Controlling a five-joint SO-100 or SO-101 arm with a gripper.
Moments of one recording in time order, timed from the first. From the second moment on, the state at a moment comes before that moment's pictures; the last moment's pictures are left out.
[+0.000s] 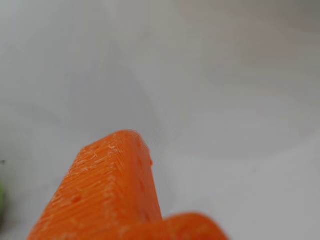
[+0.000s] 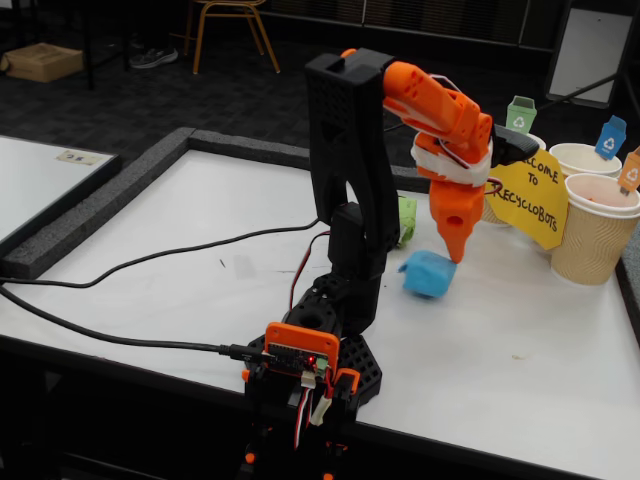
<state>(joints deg) 26.9 105.0 131.9 50.2 -29.6</state>
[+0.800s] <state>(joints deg) 30.4 126.1 125.0 66.6 -33.3</state>
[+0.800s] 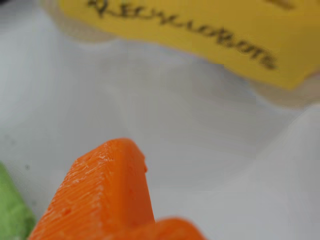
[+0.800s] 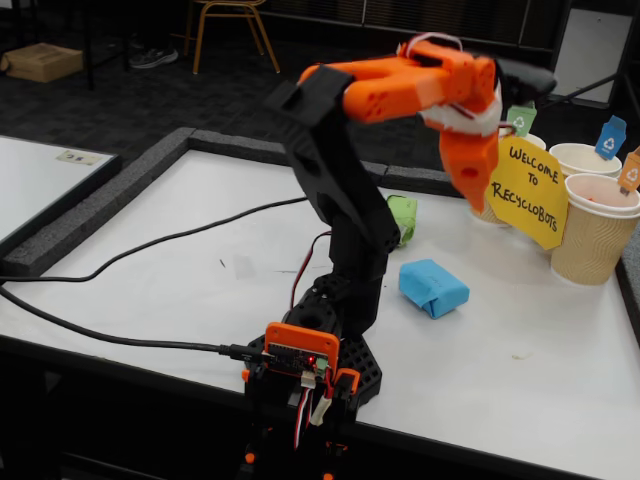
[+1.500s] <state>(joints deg) 30.9 119.1 135.0 63.5 -33.3</state>
